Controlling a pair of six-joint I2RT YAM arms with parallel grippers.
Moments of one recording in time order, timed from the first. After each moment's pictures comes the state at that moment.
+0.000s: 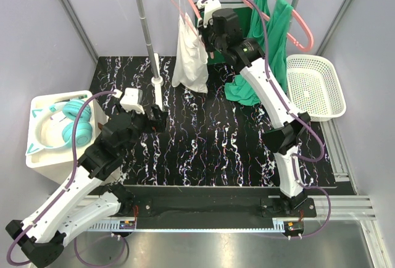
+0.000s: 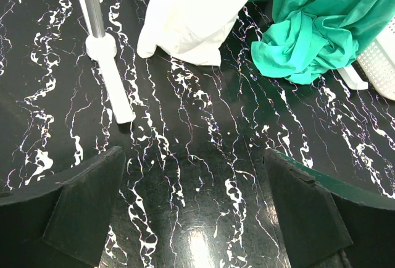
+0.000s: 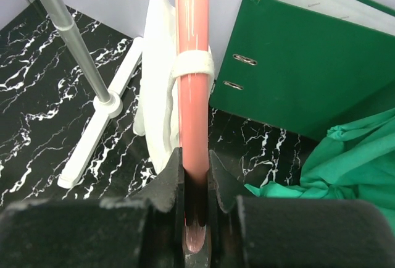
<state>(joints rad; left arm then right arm) -0.66 0.71 0.83 -0.36 -0.34 -0.28 0.61 2.14 2.59 -0.75 0.17 -0.07</state>
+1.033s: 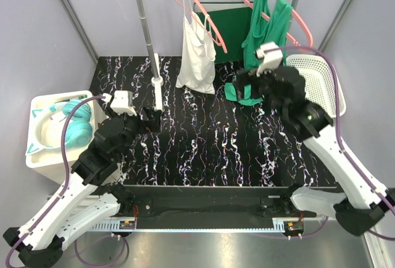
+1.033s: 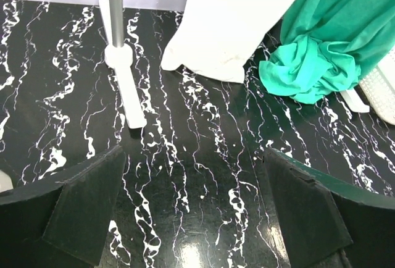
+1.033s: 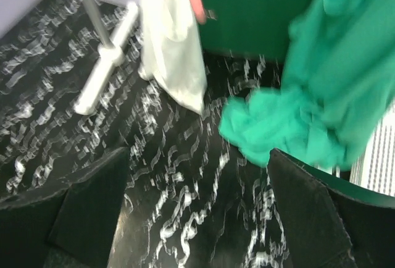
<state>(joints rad) -0.66 0.64 0.83 -0.37 -0.41 -0.30 0.61 1.17 1.44 -0.47 0.20 0.03</state>
